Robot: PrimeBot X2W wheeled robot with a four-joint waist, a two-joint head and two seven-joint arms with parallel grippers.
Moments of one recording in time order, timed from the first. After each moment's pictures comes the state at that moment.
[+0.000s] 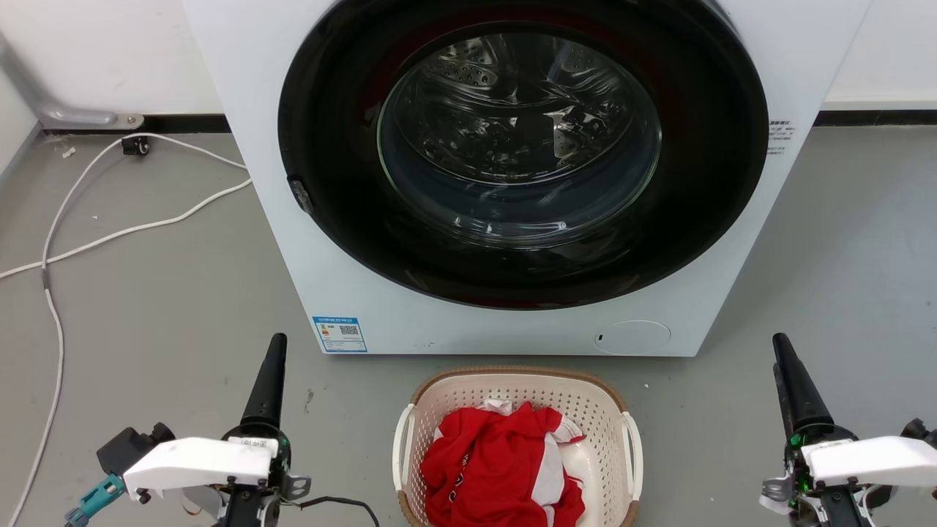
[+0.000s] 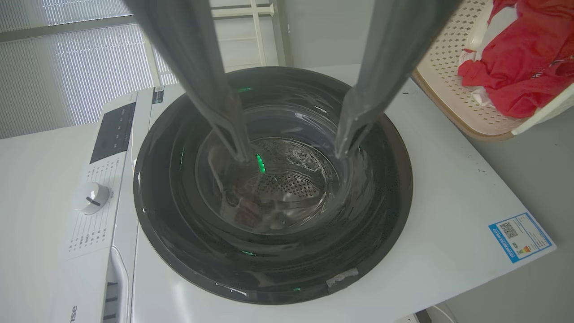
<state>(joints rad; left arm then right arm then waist) -0.07 0.05 0.02 0.18 -1.38 -0.13 0.01 -0.04 -0.05 -0.07 0.18 1.32 0.13 0.01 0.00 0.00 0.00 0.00</state>
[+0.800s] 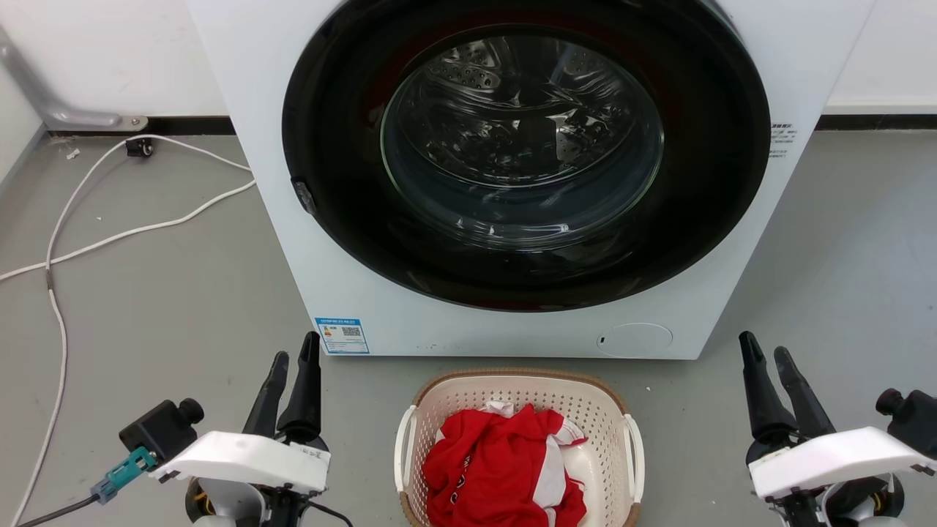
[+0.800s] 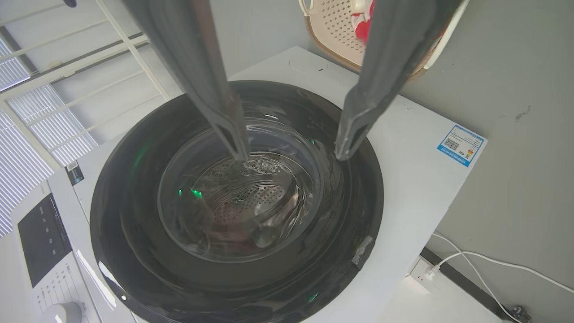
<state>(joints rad) -0.07 0.06 -0.04 0.16 -0.88 -0.13 -0.08 -0.01 -0.05 -0.03 0.09 0.72 0.13 -0.03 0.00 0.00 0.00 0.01</state>
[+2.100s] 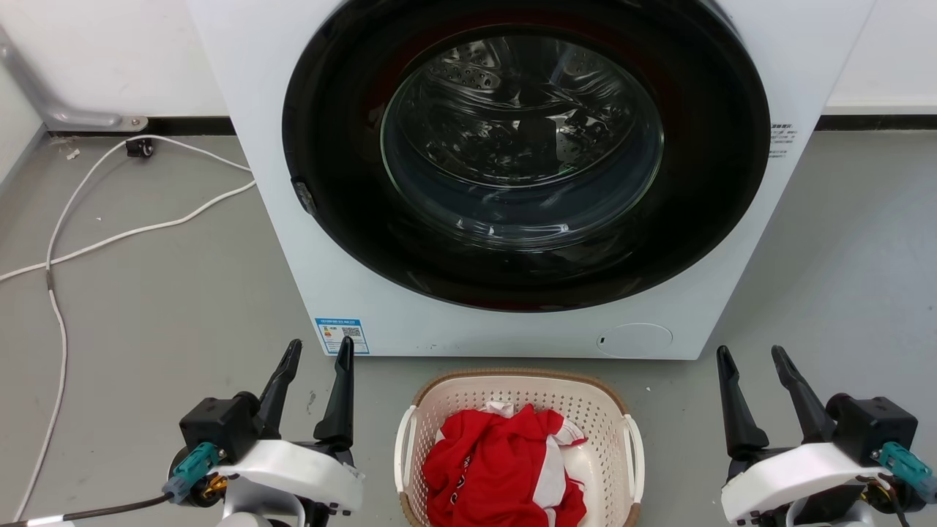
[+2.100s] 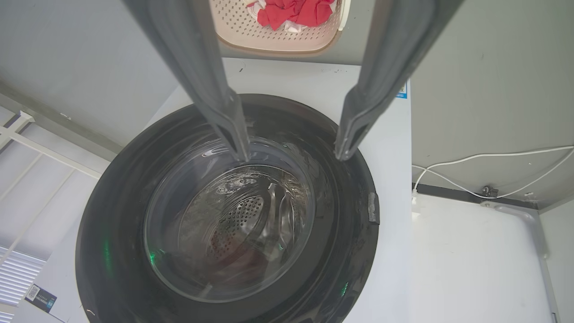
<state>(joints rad) -0.07 0.08 -0.11 0.16 -0.37 -0.12 -0.18 0.00 -0.05 0.00 0.10 0.23 0.13 -0.12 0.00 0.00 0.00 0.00</state>
